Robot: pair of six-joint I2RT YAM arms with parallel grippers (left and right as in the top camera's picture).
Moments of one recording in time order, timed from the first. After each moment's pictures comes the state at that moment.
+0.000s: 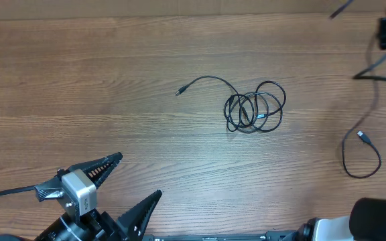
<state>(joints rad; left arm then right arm) -0.40 0.46 1.21 -0.87 0.38 -0.28 -0.39 1.63 1.80 -0.68 -0.08 -0.47</state>
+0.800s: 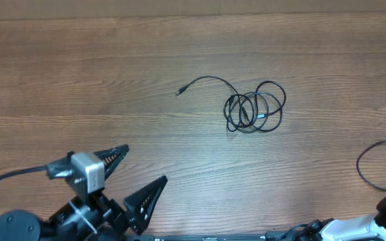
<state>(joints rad) -0.40 0.53 1.21 -0.85 0.38 -0.35 -0.95 1.76 1.80 -0.53 -0.23 -0.33</state>
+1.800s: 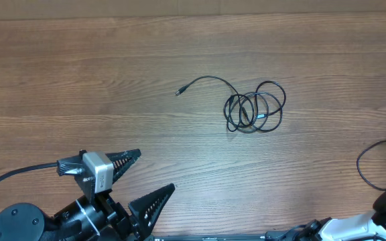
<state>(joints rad) -0.40 0.55 1.21 -0.87 0.50 -0.37 -0.86 1.76 1.41 -0.92 -0.10 0.61</state>
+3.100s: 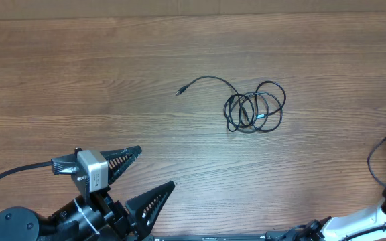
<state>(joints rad) -0.40 0.55 1.21 -0.80 0.50 -0.42 -0.86 1.89 1.18 -0.31 -0.11 0.61</state>
